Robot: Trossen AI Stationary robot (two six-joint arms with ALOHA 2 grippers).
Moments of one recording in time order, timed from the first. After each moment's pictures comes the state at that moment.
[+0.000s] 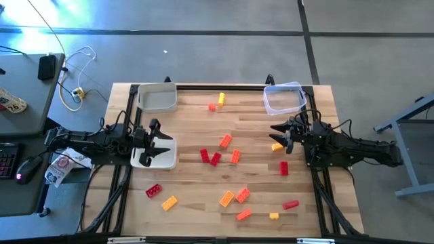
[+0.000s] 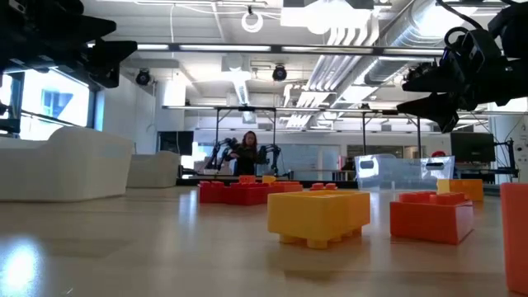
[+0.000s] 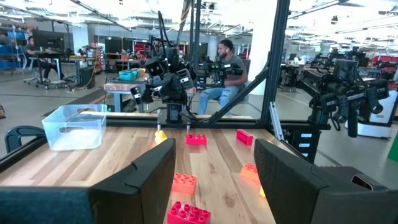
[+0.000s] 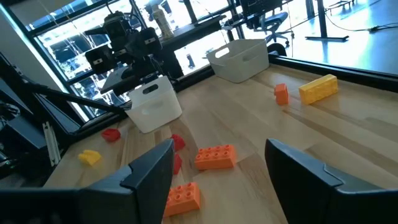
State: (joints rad) left arm 0.08 0.16 0.02 0.23 0.07 -0.06; right arm -0.21 0.14 0.01 0.04 0.00 0.39
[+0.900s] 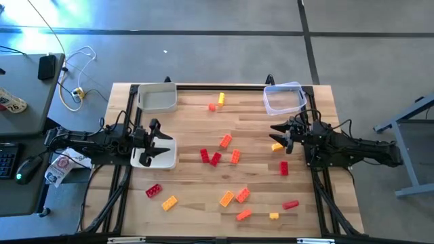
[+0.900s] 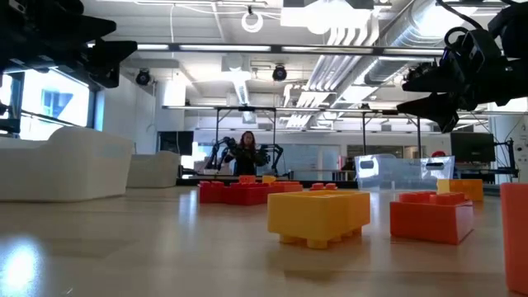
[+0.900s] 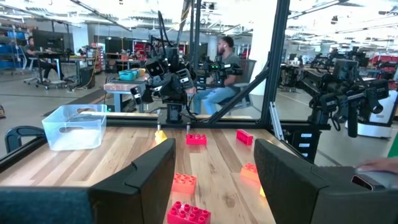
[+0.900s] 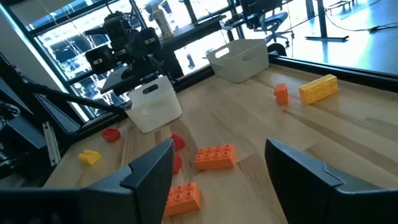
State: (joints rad) left arm 0.08 0.16 0.02 0.23 0.08 -0.06; right arm -0.21 0.14 0.01 0.04 0.00 0.39
